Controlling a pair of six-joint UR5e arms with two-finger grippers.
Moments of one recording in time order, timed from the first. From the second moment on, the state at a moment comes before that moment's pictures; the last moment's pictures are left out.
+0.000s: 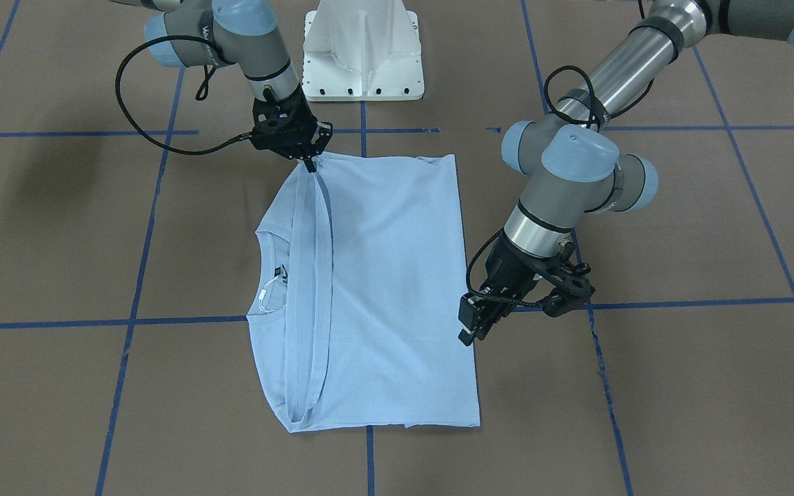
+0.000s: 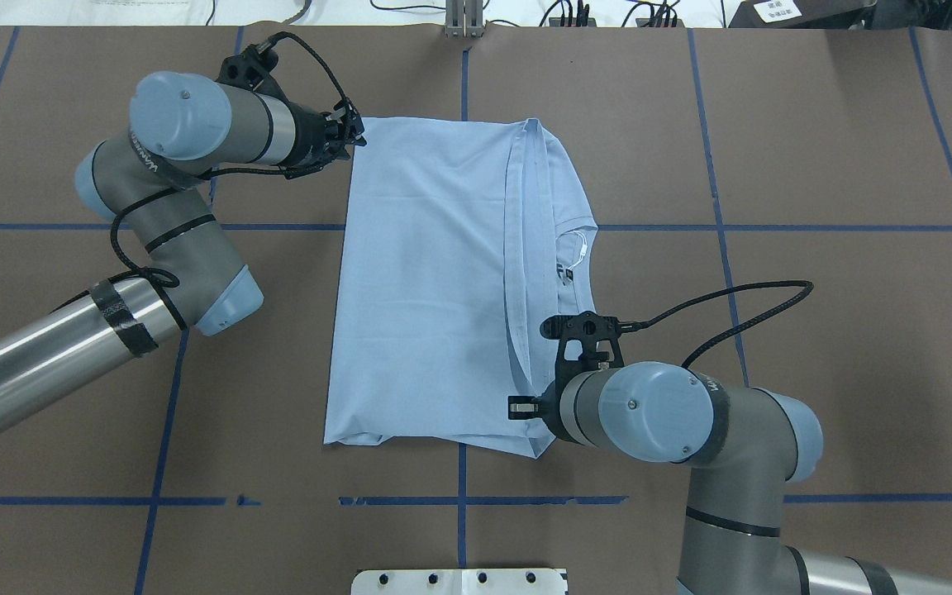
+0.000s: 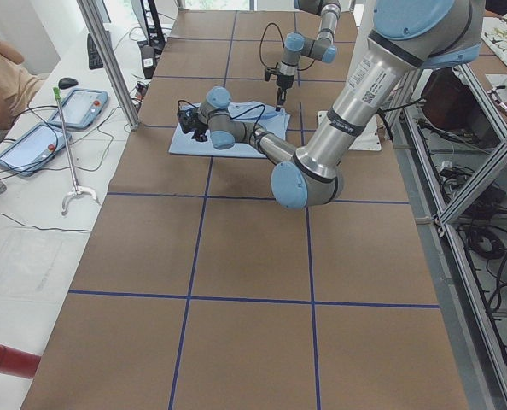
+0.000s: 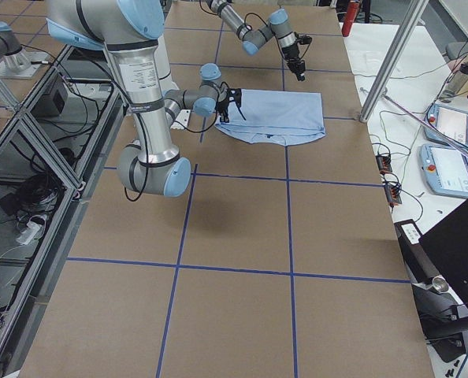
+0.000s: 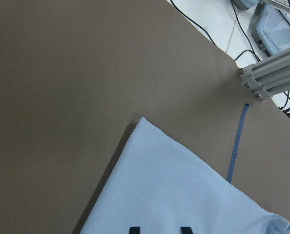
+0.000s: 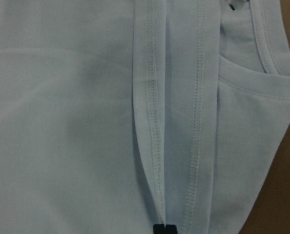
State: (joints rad) left arm -0.77 -2.24 -1.29 -2.40 -1.77 -1.72; right arm 0.28 -1.20 1.88 -1.27 1.61 1.38
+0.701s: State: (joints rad) left arm -0.76 -2.23 -1.30 -2.40 -1.77 -1.73; right arm 0.19 -1.29 1.95 -1.27 1.50 1.49
